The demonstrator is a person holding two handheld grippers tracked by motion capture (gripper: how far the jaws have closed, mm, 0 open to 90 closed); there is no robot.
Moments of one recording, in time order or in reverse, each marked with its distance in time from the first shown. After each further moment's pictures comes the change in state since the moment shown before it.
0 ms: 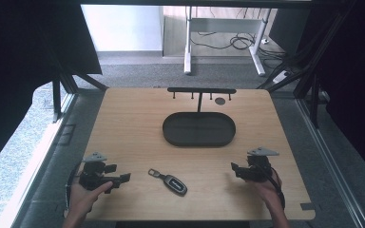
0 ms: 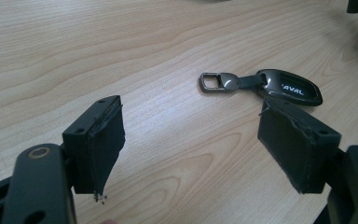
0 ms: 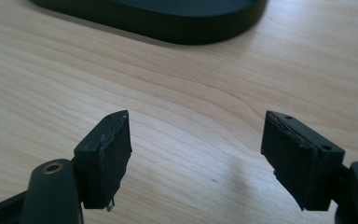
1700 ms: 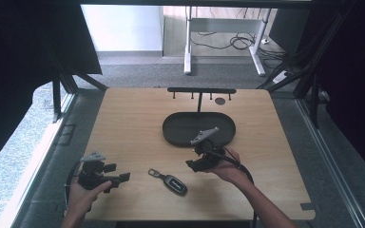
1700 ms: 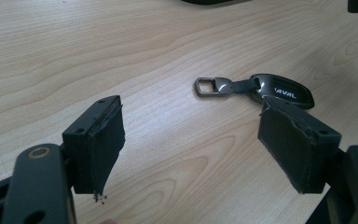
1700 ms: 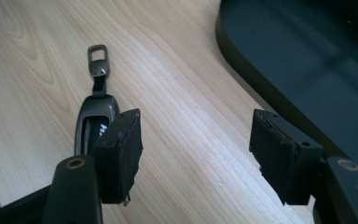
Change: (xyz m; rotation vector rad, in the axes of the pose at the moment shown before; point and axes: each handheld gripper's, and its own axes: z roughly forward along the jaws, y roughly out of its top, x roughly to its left) left arm -0.001 0.003 -0.004 -0.011 -0.014 0.005; right arm 0.129 0.107 0.012 0.175 0.280 -0.382
